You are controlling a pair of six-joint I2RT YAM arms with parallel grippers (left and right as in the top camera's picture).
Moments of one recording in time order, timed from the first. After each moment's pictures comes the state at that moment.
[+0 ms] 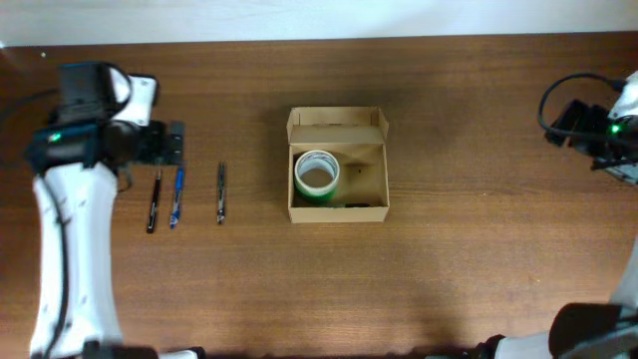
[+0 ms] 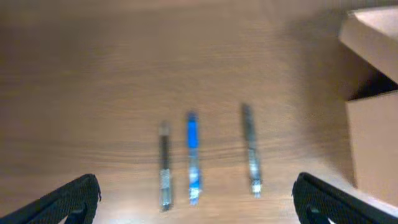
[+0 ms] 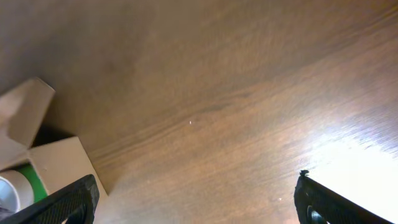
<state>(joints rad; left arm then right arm) 0.18 1.51 1.55 -1.04 0.02 0.25 -0.43 1.64 1.79 -1.37 -0.15 0.11</state>
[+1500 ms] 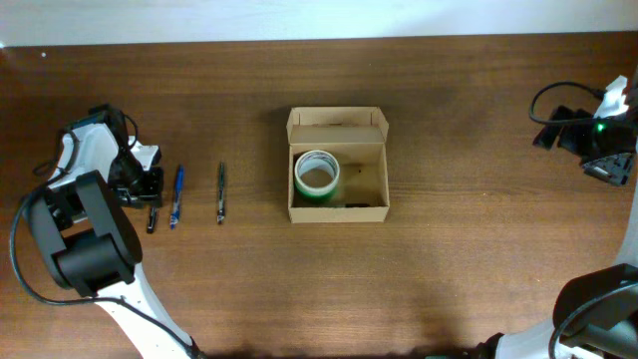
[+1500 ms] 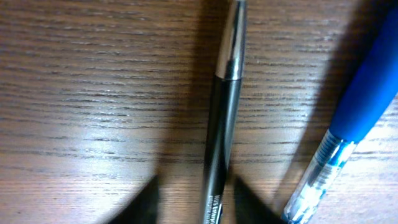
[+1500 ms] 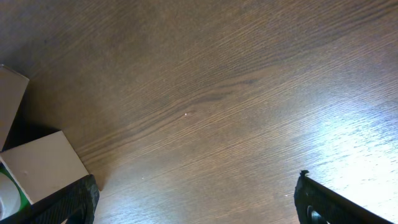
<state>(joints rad) 0.34 2.17 1.57 -1.09 -0.06 0.34 -0.43 1.74 1.78 -1.37 -0.16 0.11</state>
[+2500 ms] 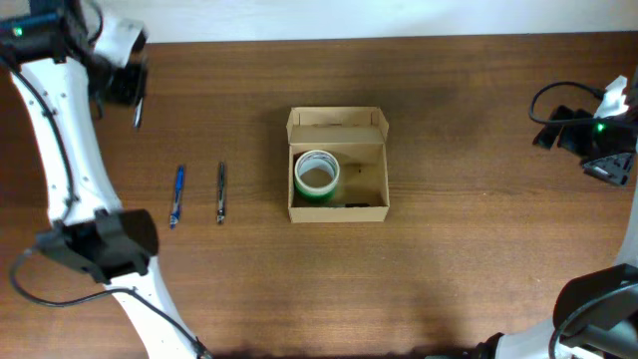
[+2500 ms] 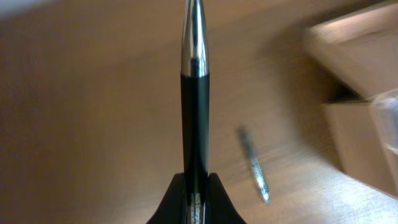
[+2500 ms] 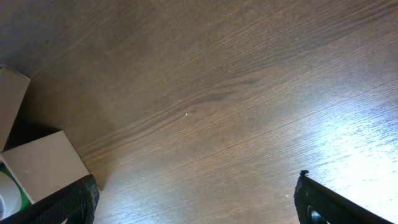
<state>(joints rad) 0.19 2.22 2.68 -1.64 0.22 0.50 -0.43 1.74 1.78 -1.37 -0.16 0.11</state>
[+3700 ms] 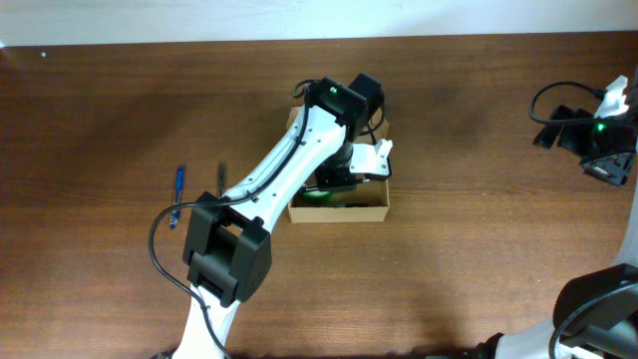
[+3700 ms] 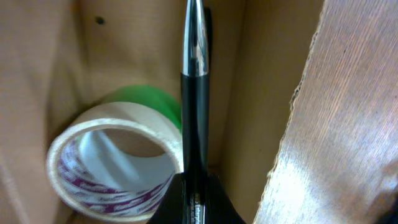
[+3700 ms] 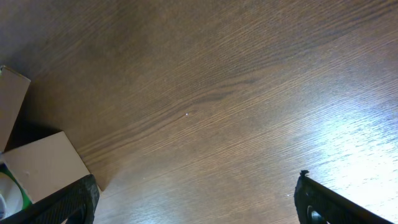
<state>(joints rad) -0.63 2.20 2.07 -1.46 0.02 0.86 -0.43 1.74 1.78 -1.37 -0.16 0.12</state>
